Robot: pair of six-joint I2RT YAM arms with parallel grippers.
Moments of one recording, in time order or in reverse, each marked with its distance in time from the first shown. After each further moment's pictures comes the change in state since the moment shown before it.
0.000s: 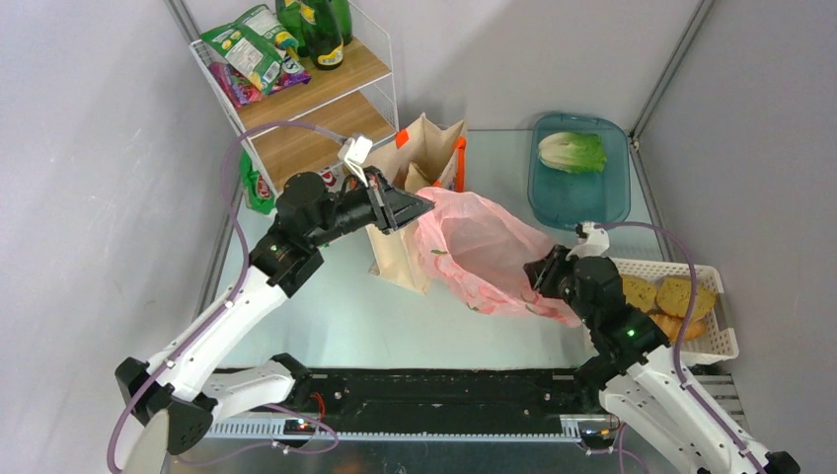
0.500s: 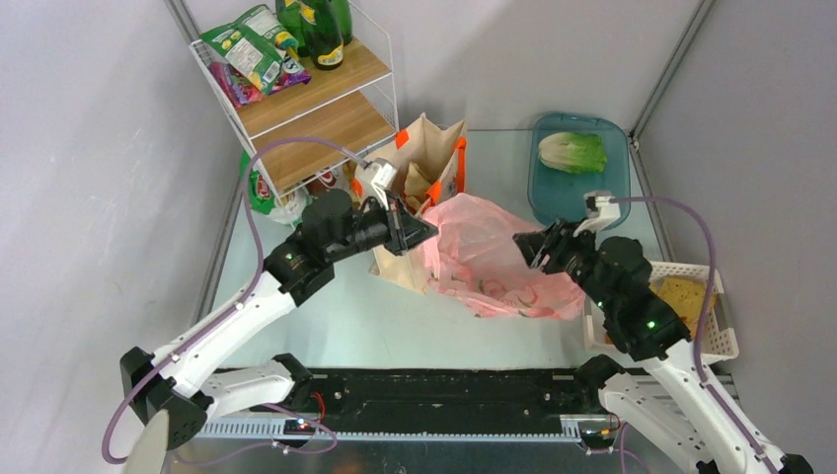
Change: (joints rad) left arm -0.087 -0.001 -0.077 -0.087 -0.121 0.116; right arm -0.001 0.054 0.222 0.091 -0.222 -0.104
